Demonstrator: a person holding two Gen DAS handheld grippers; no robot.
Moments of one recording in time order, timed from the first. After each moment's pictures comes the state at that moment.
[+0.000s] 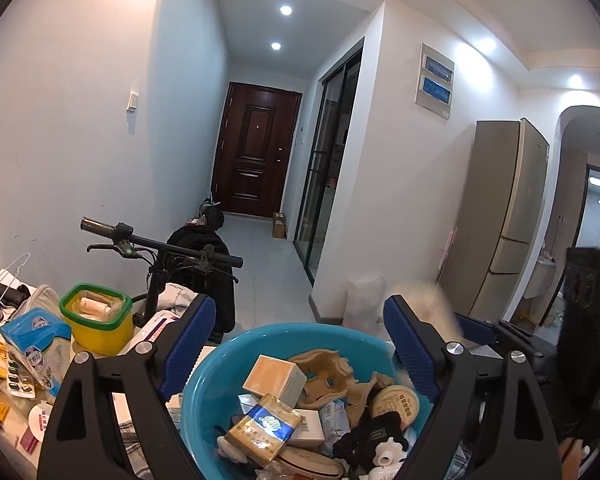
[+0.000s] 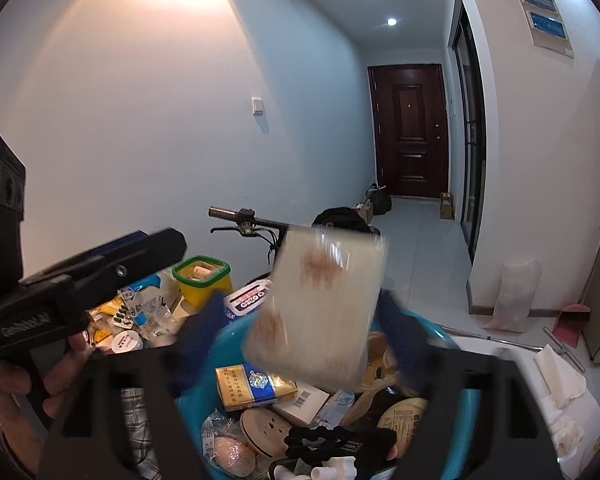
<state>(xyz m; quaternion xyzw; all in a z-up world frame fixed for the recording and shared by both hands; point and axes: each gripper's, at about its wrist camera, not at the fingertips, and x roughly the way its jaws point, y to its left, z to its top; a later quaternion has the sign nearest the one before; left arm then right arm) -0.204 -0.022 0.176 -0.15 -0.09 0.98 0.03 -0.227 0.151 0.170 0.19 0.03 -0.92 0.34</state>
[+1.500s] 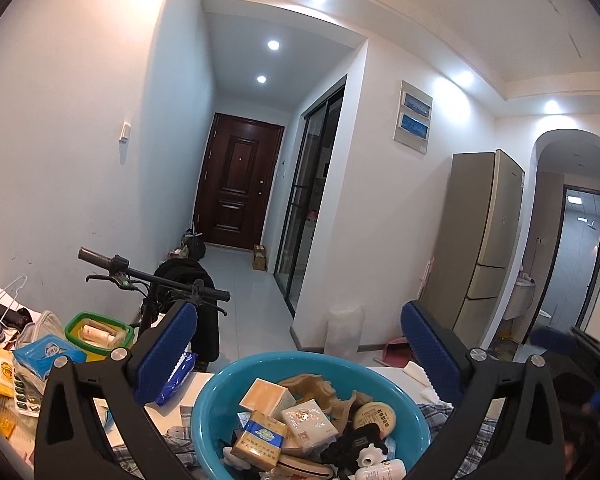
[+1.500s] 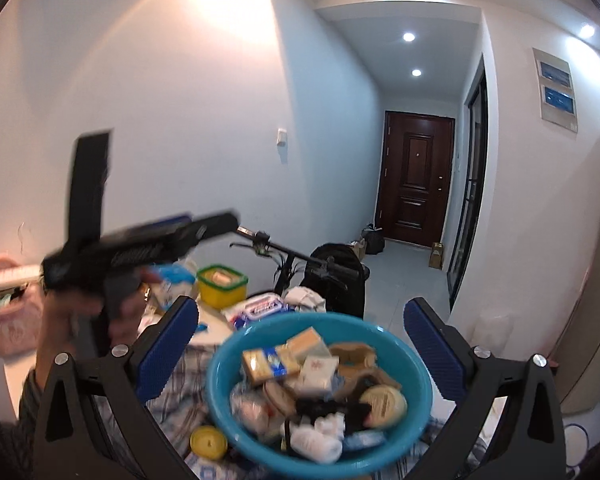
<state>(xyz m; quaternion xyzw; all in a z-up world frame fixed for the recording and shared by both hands) -0.148 -0.045 0.212 -0.08 -0.10 0.99 0.07 -0.087 0.190 0.221 0.11 0.09 -0.93 0.35</state>
